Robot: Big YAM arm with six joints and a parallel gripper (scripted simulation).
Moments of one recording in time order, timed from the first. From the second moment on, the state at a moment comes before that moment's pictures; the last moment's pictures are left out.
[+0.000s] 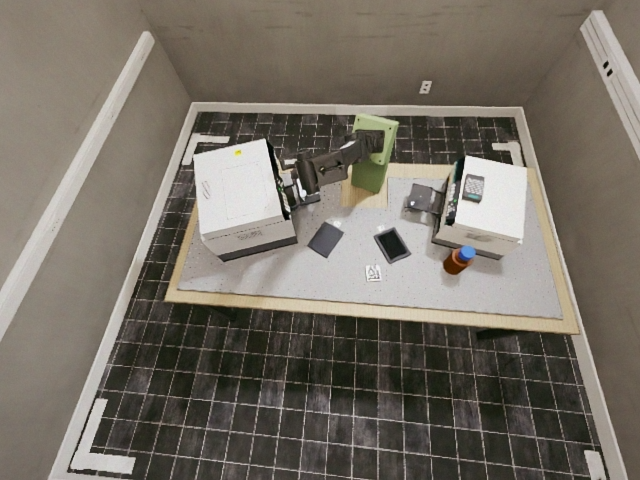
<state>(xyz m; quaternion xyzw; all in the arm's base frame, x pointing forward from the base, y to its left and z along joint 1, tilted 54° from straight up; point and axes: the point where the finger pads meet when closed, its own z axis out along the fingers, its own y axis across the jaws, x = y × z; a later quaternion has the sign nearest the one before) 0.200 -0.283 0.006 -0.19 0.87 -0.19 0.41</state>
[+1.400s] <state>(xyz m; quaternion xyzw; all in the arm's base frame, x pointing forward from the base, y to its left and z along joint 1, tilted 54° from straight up) 0.210 -0.289 -0.002 -0.18 0.87 -0.19 0.41</state>
